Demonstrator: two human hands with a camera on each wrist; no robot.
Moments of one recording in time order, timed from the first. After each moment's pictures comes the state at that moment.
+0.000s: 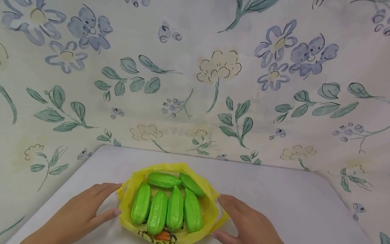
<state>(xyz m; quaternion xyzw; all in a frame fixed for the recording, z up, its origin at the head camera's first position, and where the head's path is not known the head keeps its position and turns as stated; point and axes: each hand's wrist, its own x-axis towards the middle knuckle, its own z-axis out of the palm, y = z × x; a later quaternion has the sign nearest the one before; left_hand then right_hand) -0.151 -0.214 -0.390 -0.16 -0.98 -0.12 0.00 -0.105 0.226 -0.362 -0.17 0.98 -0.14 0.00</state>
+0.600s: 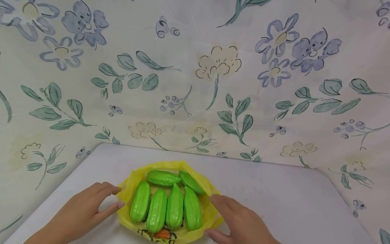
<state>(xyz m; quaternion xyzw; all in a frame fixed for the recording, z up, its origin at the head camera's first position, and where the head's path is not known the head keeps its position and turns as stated) -0.154 -0.205 -0.388 -0.16 -0.98 -0.12 0.03 -0.111 0.215 -0.362 -0.21 0.97 -0.15 0.02</state>
